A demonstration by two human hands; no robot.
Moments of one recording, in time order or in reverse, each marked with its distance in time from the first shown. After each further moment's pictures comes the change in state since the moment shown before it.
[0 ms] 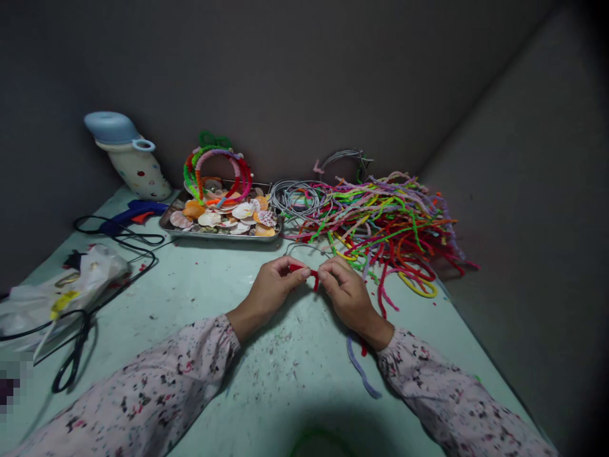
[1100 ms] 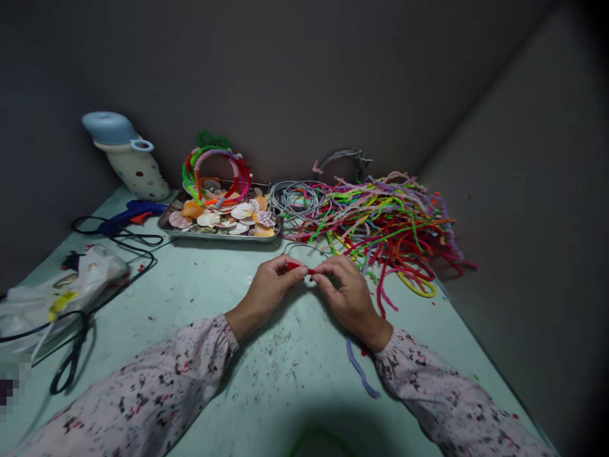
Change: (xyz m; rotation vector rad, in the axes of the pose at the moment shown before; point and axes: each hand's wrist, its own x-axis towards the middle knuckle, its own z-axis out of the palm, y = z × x) left_hand 0.001 0.001 -0.001 -0.035 0.005 0.013; right_hand -0.001 -0.001 0.000 -0.125 0.089 -0.080
